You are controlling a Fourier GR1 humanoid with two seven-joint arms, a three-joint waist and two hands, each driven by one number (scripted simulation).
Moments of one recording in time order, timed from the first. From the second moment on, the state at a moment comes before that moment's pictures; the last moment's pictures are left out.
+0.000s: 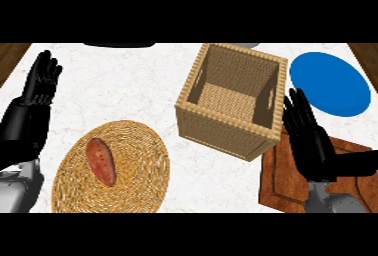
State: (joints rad) left arm -0.21 0.39 -0.03 -1.67 0.05 0.17 -0.09; right arm -0.09 -0.22 0.18 -1.62 -0.46 -0.18 -0.06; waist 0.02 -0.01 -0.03
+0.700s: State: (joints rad) left arm -0.17 0.38 -0.12 -1.58 0.11 -0.01 -0.03; right arm -0.09 -0.35 0.14 -1.56 -0.04 -0.44 -0.18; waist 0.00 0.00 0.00
